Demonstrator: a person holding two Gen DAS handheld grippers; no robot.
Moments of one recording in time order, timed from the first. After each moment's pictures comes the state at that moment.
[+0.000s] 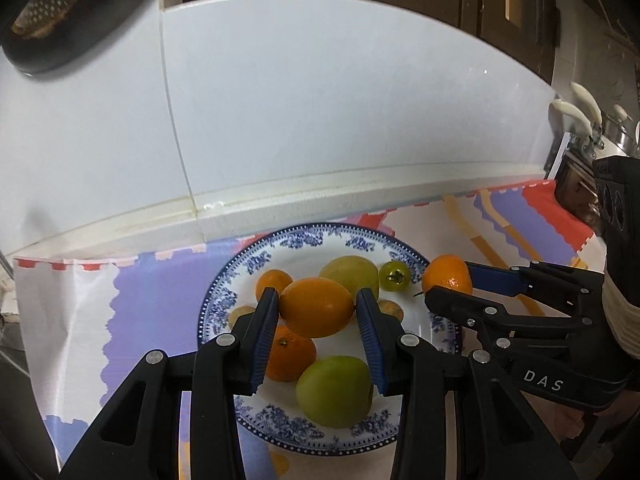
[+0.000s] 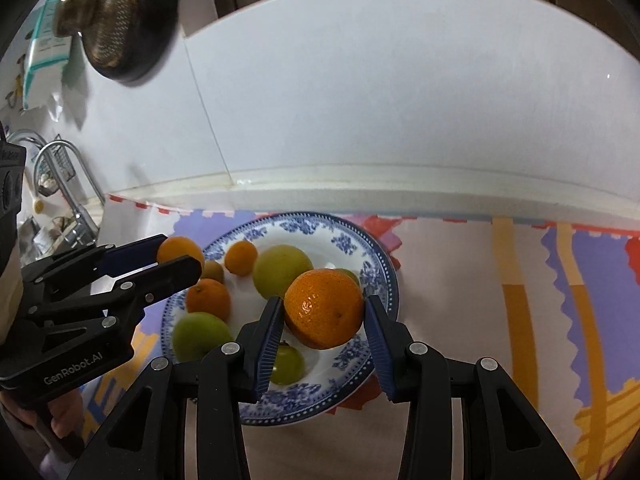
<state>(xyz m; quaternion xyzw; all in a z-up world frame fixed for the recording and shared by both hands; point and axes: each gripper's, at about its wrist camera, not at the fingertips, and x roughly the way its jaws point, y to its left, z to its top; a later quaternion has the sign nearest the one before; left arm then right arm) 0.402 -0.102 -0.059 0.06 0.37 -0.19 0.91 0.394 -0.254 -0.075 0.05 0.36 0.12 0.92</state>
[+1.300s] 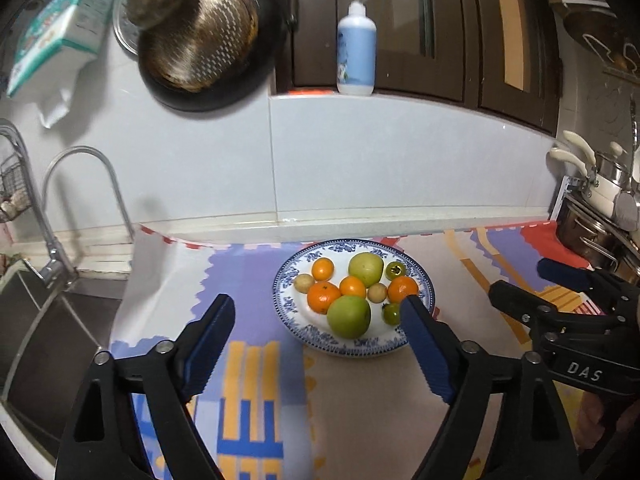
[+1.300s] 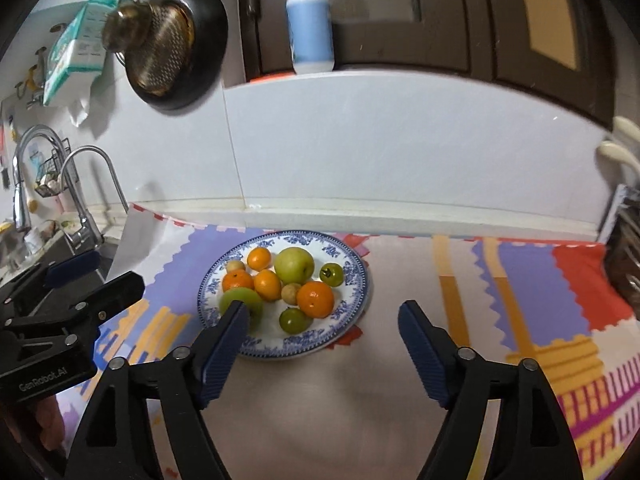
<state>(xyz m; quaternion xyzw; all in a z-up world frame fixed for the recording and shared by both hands) 0.254 -0.053 0.009 0.03 0.28 -0.09 0.96 0.264 -0.249 -0.010 0.02 0.28 0.05 0.96</state>
